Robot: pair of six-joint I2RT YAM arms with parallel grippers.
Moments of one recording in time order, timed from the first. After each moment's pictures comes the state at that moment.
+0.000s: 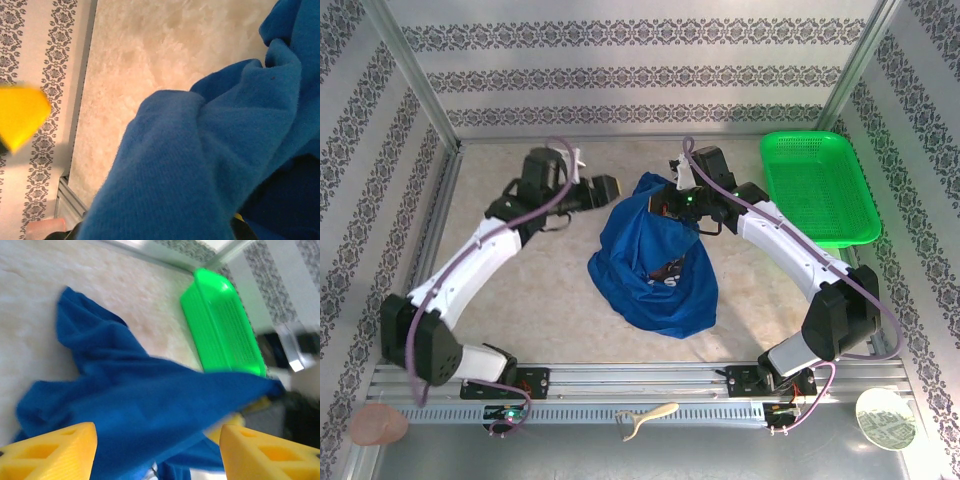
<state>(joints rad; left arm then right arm) -0.43 1.36 1.20 -0.36 0.37 -0.60 0.48 1.52 1.31 -0.54 -0.49 0.66</state>
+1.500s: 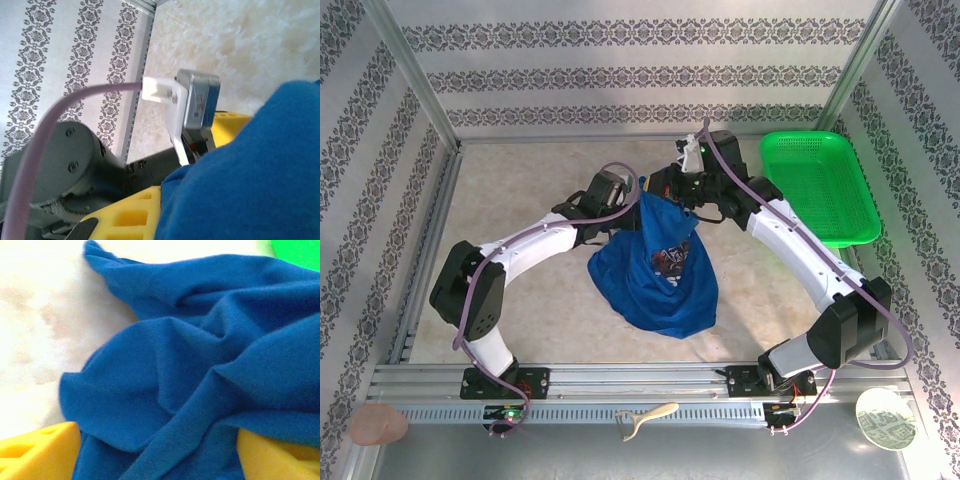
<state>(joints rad) -0.58 1.71 1.22 -0.24 0.09 -0.51 0.46 1.47 1.39 -0.48 -0.57 0.81</state>
